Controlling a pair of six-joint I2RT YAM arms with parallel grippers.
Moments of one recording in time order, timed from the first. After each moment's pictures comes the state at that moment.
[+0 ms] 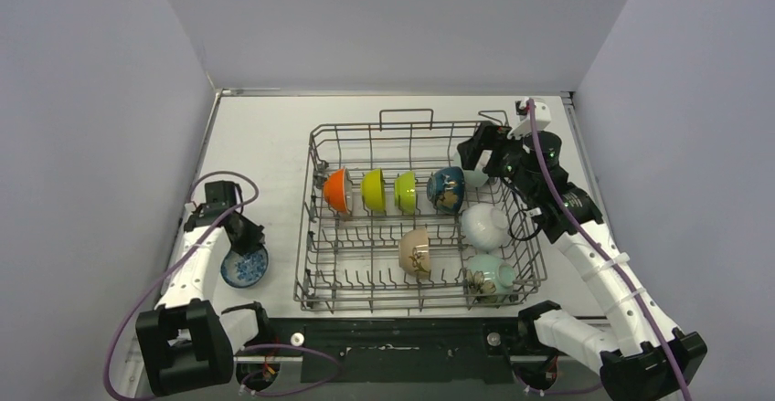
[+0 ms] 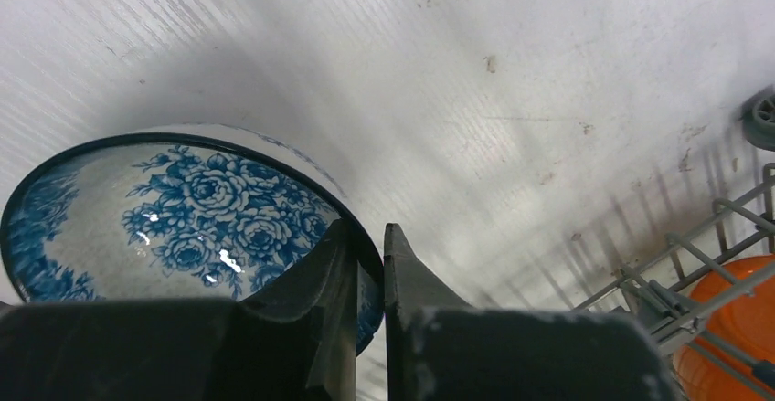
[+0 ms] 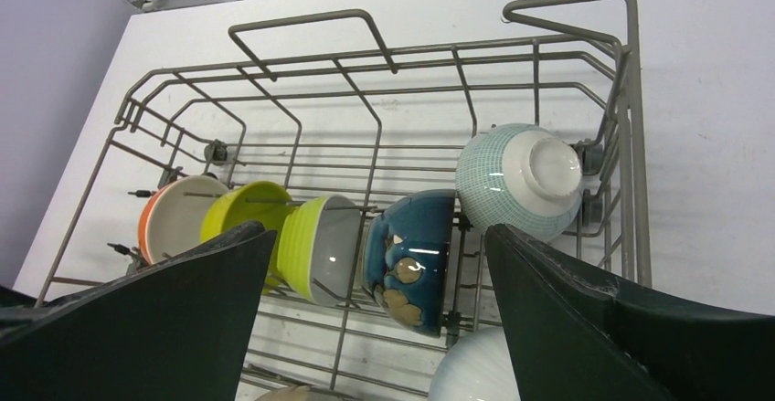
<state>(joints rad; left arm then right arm) 0.17 1.12 0.65 -0.72 -0.06 -0.82 0.35 1.01 1.03 -0.34 0.03 0.37</state>
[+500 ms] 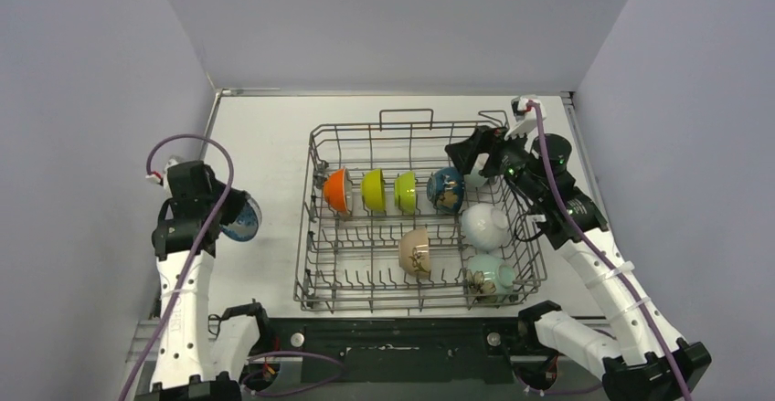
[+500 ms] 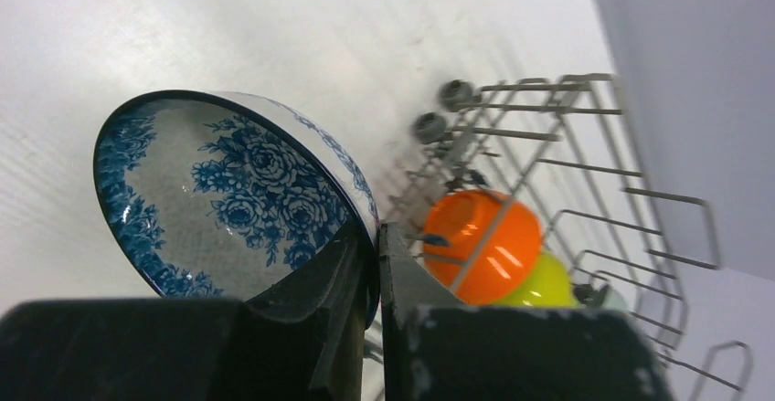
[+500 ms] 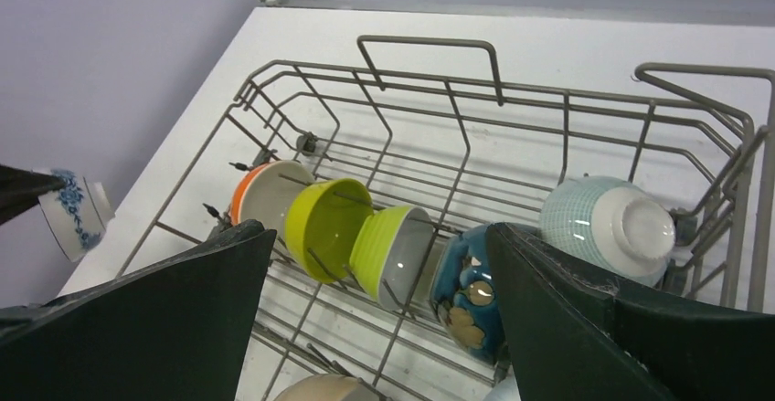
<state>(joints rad) 0.17 0.87 0.91 -0.81 -0.02 -0.87 0.36 0.97 1.01 -0.25 -0.18 0.34</state>
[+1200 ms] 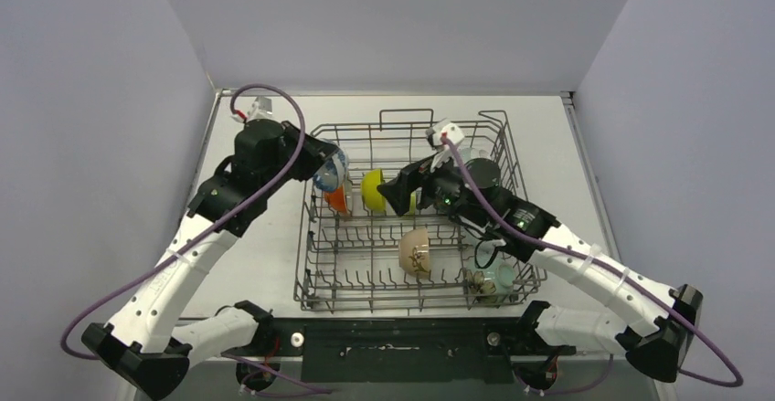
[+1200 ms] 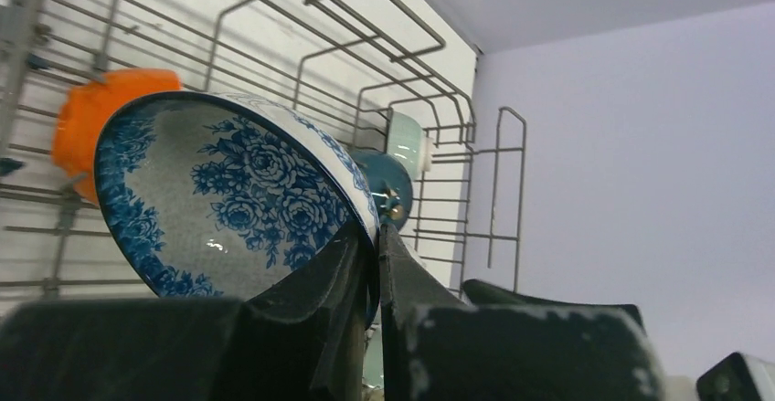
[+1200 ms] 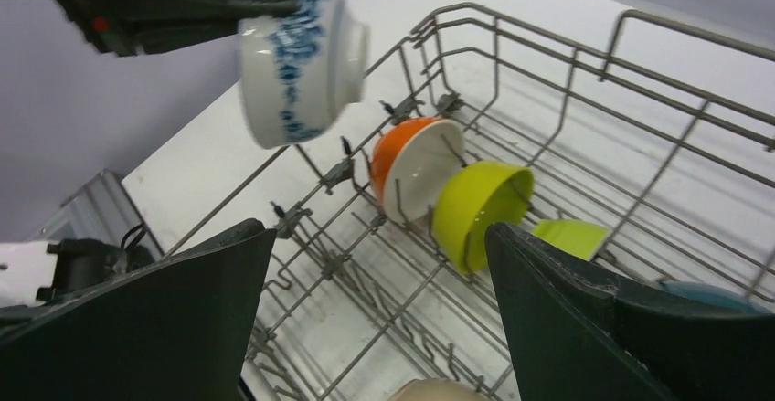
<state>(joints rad) -0.48 1.06 1.26 -0.62 -0.11 -1.10 0.82 1.06 1.03 -0.13 -0.01 0.27</state>
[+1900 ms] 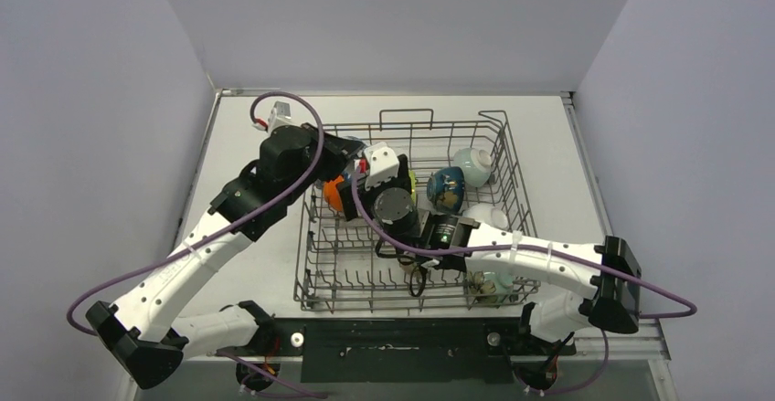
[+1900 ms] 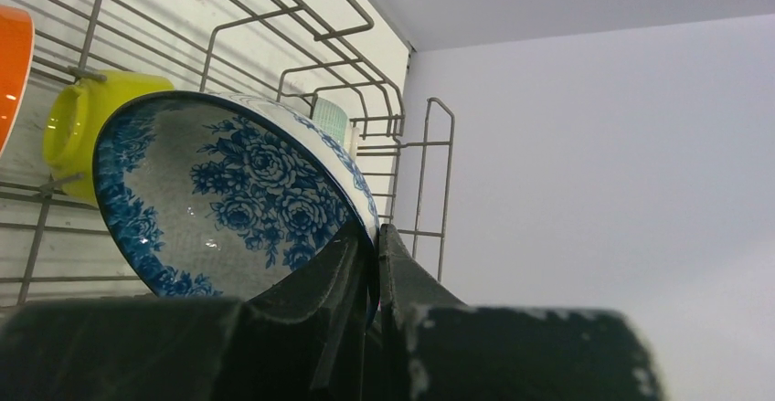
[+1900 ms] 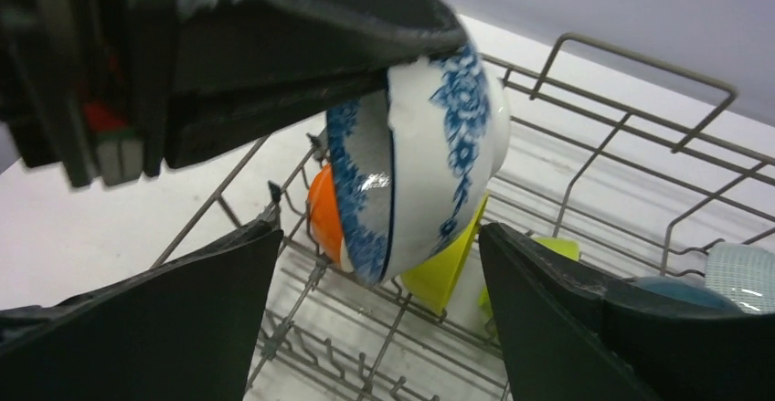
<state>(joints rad) -0.69 1.12 1.25 -0.47 -0.26 -1.32 1.22 1.40 1.17 0.01 0.68 0.14</state>
